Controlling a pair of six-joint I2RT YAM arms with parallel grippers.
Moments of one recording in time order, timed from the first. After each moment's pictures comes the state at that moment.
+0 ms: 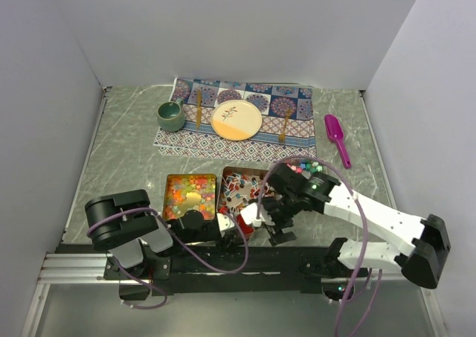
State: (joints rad) left arm -1.14 1.63 0.13 1.27 0.23 0.02; right arm 0.91 1.14 0.91 -0.96 -0.61 -0.98
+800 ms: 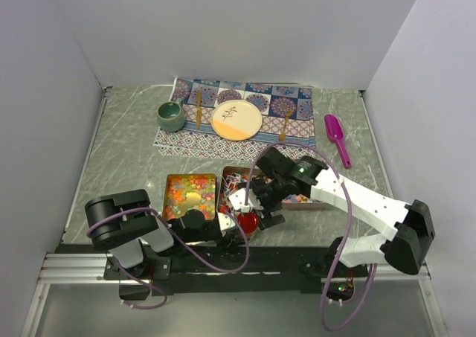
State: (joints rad) left arm -1.14 1.63 0.14 1.27 0.23 0.01; right arm 0.87 1.28 1.08 -0.96 -0.55 -1.08
